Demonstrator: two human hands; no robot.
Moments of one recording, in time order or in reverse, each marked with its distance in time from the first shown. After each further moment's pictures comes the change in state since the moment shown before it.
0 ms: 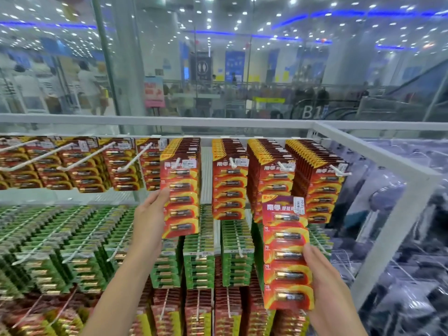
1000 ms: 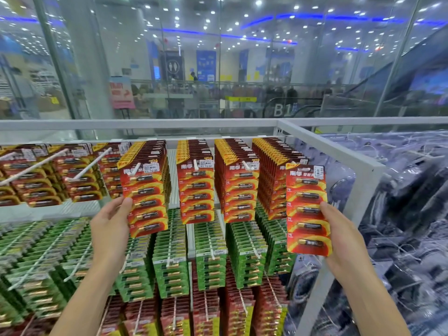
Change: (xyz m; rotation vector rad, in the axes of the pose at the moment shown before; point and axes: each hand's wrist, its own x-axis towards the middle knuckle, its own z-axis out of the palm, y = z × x) left_hand 0.038 -0.035 -0.009 0.131 0.099 0.152; right_hand 0.055 -0.091 -0.032 -0.355 0.310 -0.173
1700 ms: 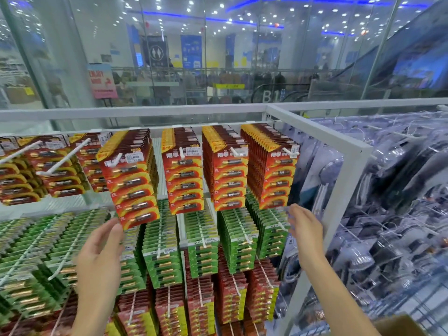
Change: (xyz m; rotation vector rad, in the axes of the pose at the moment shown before) left_hand -0.063 -0.024 -0.018 0.122 -0.018 -0.006; right_hand 0.038 0.078 -0.001 -0.246 0.220 -0.021
